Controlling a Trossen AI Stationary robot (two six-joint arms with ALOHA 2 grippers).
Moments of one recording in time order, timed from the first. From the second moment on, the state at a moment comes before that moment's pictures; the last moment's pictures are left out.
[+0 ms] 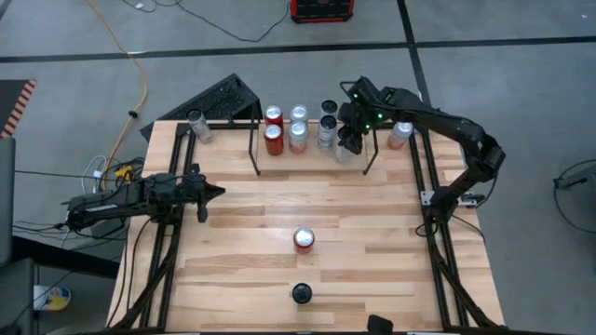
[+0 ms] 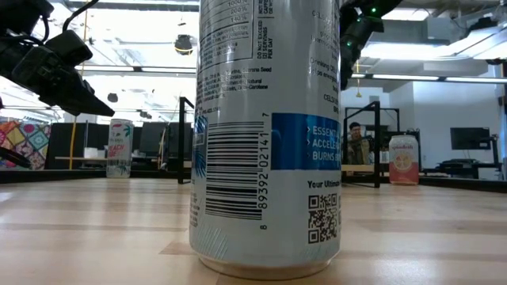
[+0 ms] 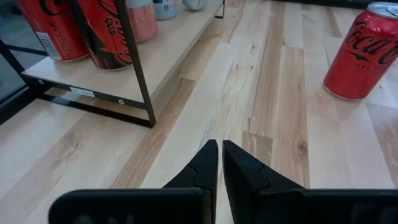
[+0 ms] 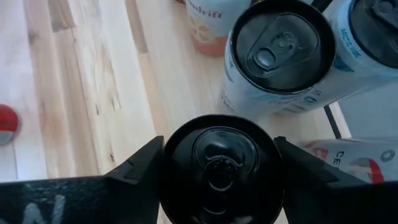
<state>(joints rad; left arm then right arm) 0.14 0.02 0.19 -0.51 -0.17 -0.08 -0.66 1.57 1.45 -0.89 -0.23 -0.30</state>
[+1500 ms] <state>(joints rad) 0.14 0.02 0.19 -0.51 -0.17 -0.08 -0.63 1.56 1.52 -0.99 -0.15 -0.22</state>
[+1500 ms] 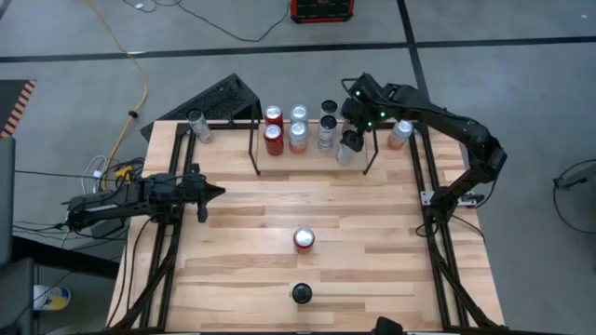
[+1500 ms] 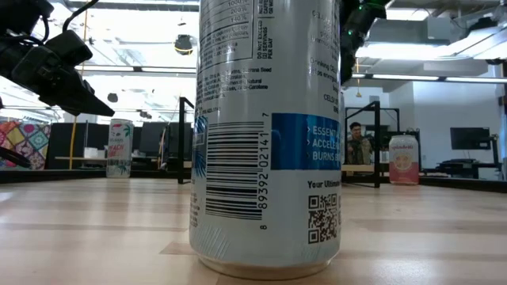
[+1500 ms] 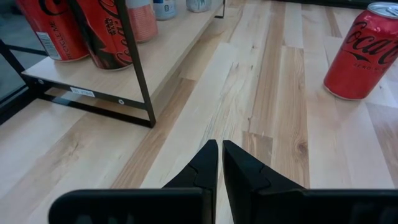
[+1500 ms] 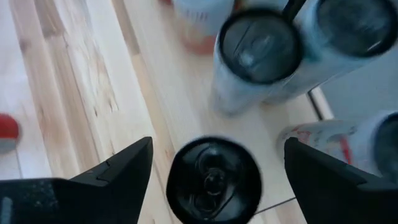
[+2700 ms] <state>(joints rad) 0.14 0.01 0.19 -0.51 -0.17 -0.08 -0.45 1.58 1.77 -1.31 0.22 0.77</state>
